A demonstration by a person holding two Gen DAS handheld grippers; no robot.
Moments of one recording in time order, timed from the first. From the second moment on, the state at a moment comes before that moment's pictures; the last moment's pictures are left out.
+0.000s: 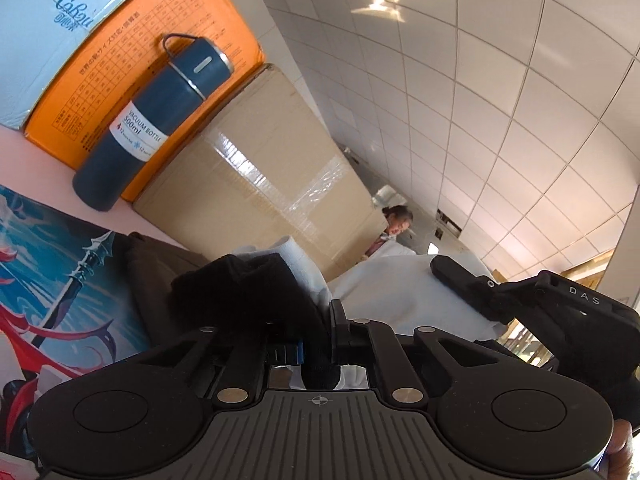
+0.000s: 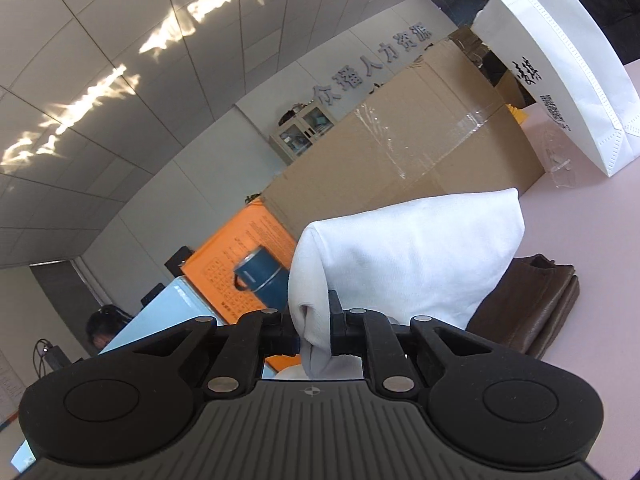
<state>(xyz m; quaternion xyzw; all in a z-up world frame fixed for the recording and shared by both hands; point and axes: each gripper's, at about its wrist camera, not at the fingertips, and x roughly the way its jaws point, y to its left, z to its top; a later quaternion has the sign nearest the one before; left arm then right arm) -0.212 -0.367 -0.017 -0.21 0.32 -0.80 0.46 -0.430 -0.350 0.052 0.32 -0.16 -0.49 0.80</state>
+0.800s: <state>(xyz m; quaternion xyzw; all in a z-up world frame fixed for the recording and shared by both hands) -0.042 -0.124 0.079 -0.29 0.03 -0.65 0.70 -0.260 -0.312 0.080 0.36 -0.15 -0.12 0.91</state>
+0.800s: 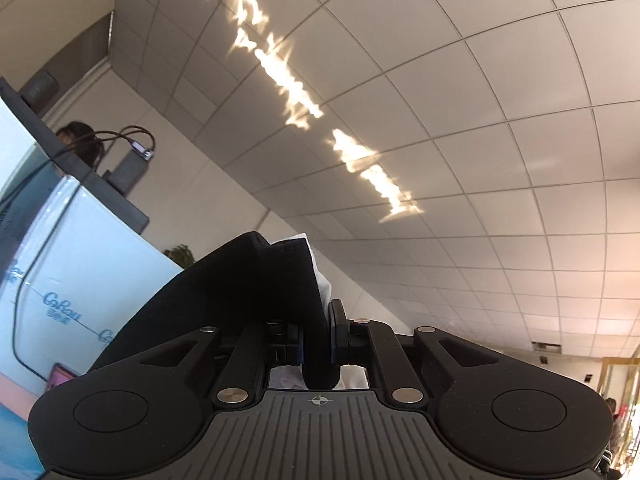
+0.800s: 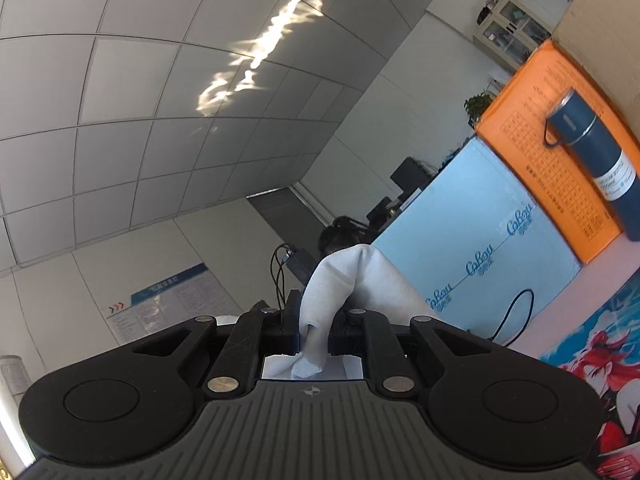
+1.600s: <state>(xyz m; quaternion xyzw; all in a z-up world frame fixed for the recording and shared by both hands) -0.025 0.004 -0.026 -0.11 0.25 -0.65 0.71 -0.282 -0.214 0.003 0.28 0.03 -0.31 0.91</state>
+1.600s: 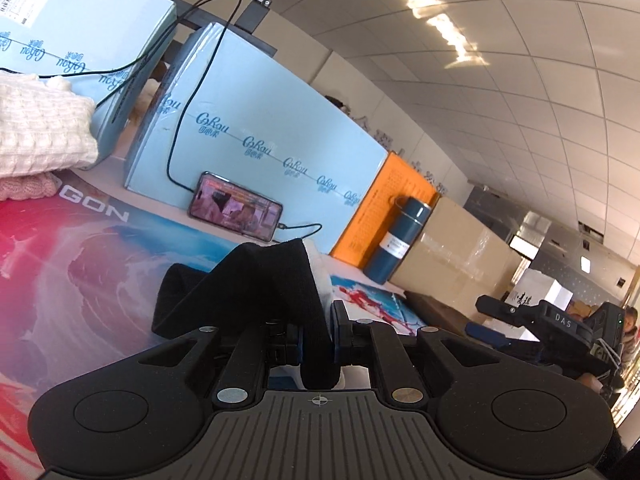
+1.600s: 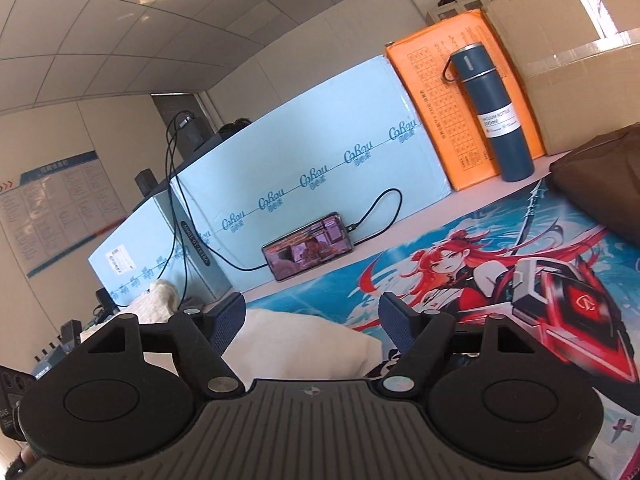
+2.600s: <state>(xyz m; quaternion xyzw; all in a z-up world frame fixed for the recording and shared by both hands) 0.014 0.063 -0.054 -0.25 0.33 -0.57 0.71 -0.097 -0.124 -0.015 0.14 0.22 -0.08 0.96</state>
